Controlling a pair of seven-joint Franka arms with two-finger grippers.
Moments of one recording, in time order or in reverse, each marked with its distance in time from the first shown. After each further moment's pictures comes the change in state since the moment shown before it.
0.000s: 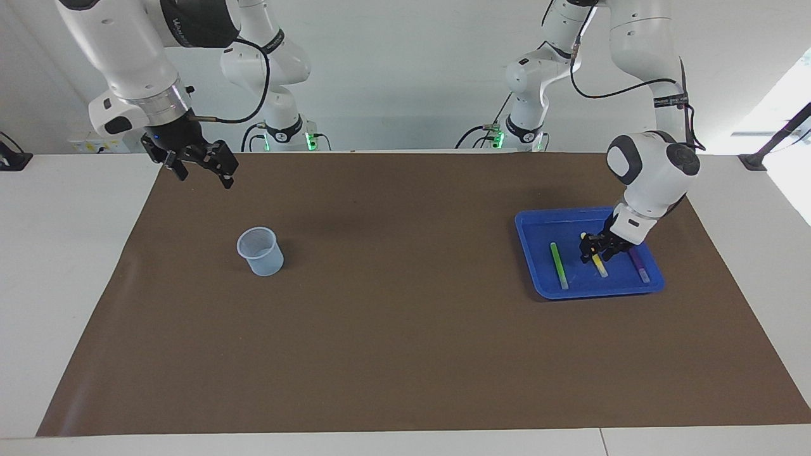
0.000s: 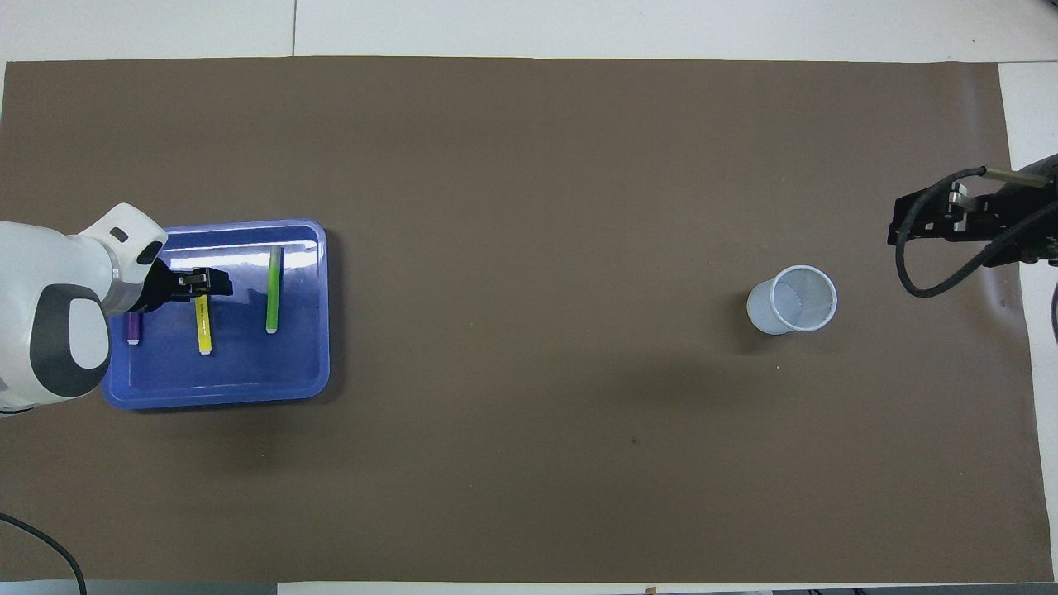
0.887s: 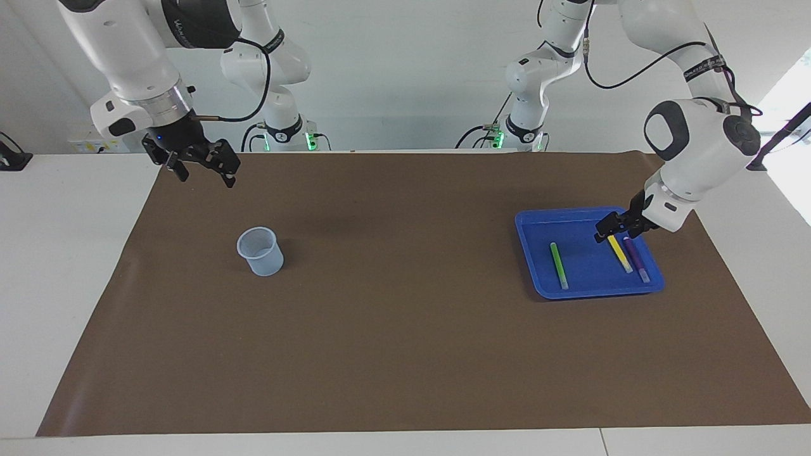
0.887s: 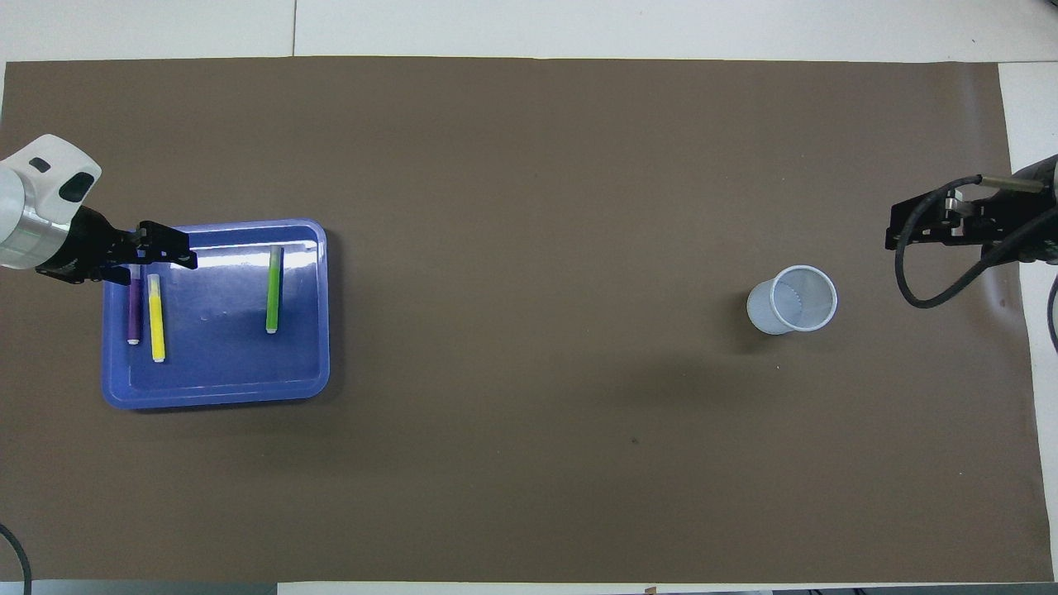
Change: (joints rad) left arm -0.017 -0.028 -0.021 0.364 0.000 -0.536 -0.167; right arm 0.003 -0.002 -0.003 -0.007 -0.001 0.000 -0.049
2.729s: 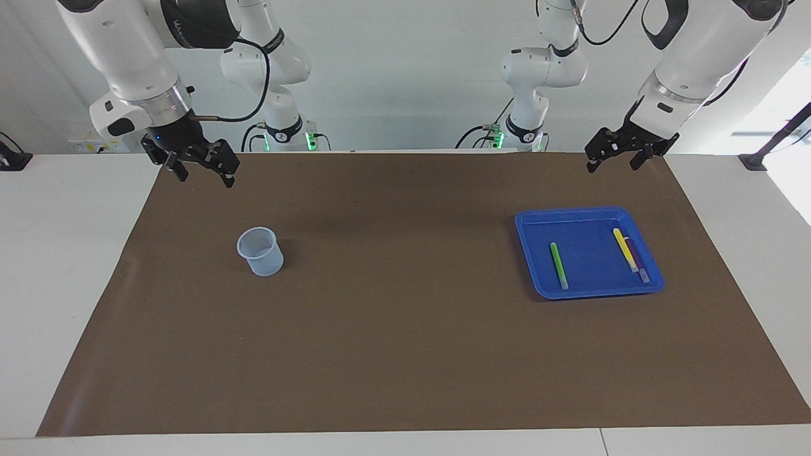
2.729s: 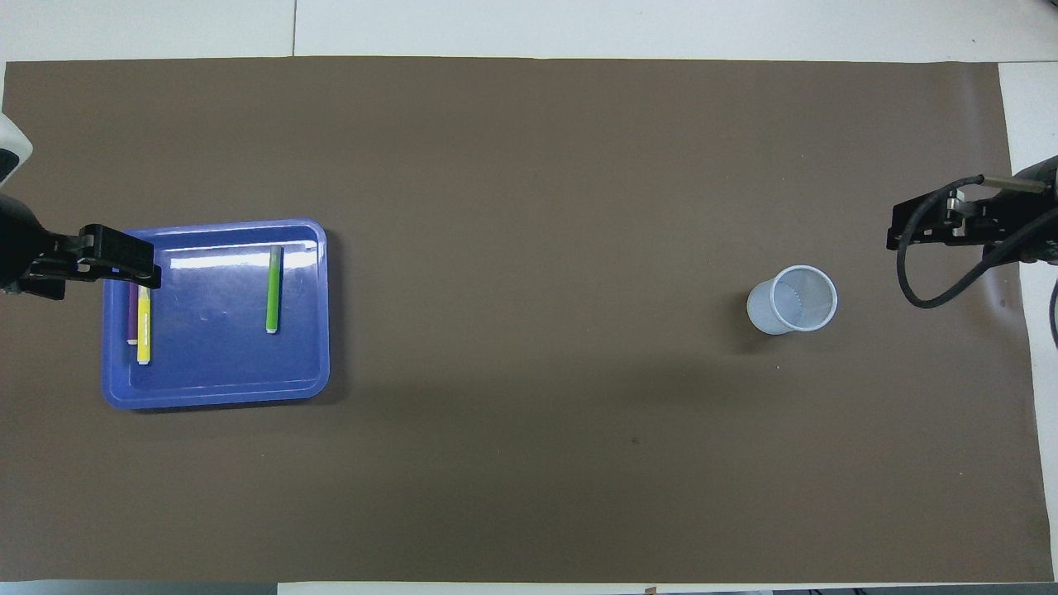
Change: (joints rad) left arm -0.562 -0.152 0.436 0.233 0.029 -0.366 -0.006; right arm -0.001 -0.001 -0.001 -0.001 0.000 0.000 0.000
